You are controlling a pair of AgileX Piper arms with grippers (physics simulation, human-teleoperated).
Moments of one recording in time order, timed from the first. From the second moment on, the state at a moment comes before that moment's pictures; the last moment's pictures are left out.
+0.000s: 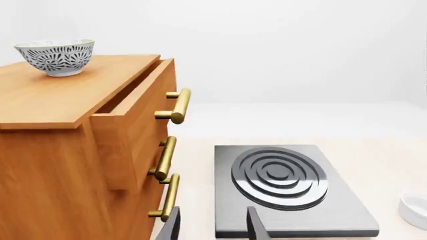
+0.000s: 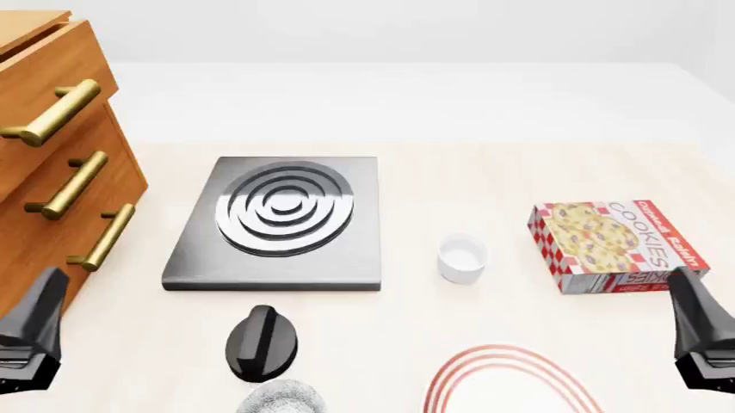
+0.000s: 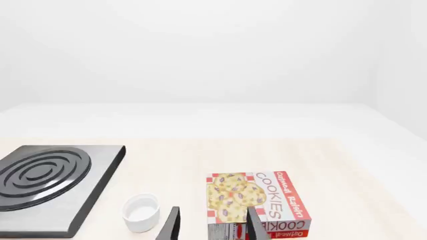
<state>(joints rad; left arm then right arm) 0.00 0.00 0.00 0.00 0.01 0.00 0.00 0.00 0.00 0.00</state>
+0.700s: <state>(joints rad) -0.01 0.03 -0.37 0.32 0.03 0.00 0.01 0.00 0.00 0.00</state>
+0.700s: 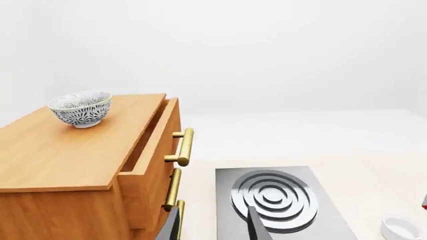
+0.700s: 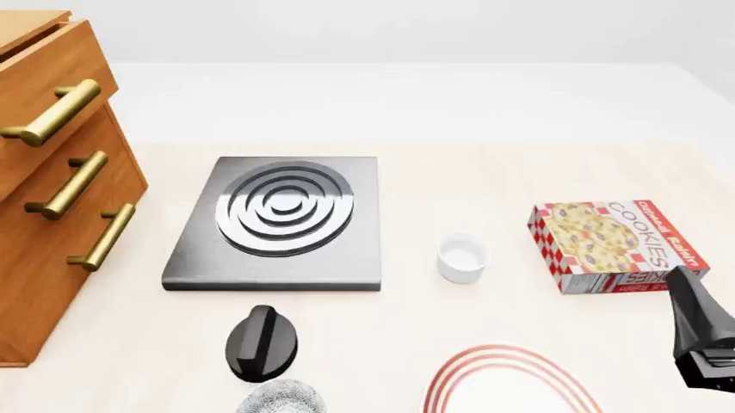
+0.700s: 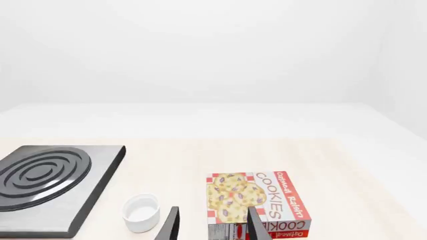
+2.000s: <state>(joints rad) 0.17 0.76 -1.57 0.82 -0.24 0.00 0.01 -0.01 0.00 0.00</state>
